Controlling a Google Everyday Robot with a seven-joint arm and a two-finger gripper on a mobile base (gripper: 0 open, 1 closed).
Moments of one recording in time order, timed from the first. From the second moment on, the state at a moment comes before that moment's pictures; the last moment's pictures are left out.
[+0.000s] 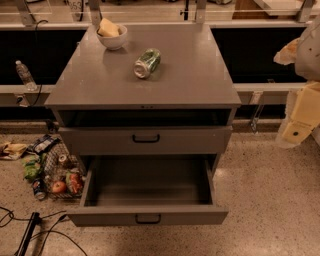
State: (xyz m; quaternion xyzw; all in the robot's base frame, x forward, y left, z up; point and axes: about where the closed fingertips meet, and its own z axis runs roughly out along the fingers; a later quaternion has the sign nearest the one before) arm 0.438 -0.214 0.985 -0.60 0.78 -0.05 0.17
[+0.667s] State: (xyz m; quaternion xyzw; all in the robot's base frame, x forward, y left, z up) arm 0.460 -0.213 0.990 -0.63 0.76 -0.06 0.16
